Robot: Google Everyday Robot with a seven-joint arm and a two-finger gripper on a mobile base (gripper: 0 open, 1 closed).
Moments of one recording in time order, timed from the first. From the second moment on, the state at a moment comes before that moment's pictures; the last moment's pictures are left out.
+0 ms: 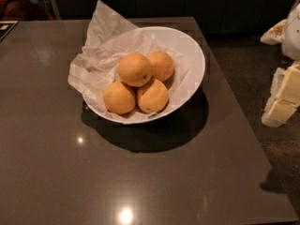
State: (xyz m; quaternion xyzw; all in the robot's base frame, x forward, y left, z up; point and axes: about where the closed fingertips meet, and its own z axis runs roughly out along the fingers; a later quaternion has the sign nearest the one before) arm 0.438 -0.216 0.979 -0.60 0.78 -0.04 0.16
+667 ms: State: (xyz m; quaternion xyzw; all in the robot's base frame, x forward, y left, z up) arm 0.459 -0.198 0.984 -0.60 0.79 -0.05 0.14
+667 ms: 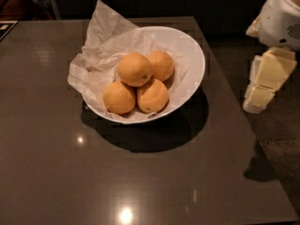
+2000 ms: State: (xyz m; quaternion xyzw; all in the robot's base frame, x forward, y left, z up) arm 0.500 -0.118 1.007 -0.63 0.75 -0.08 0.16
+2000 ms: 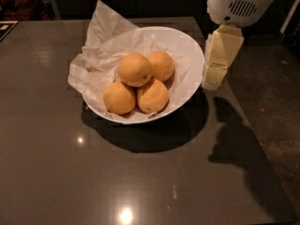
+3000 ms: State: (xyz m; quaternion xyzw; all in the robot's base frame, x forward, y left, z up) arm 0.524 -0.015 0.984 -0.70 0.70 -0.04 0.14
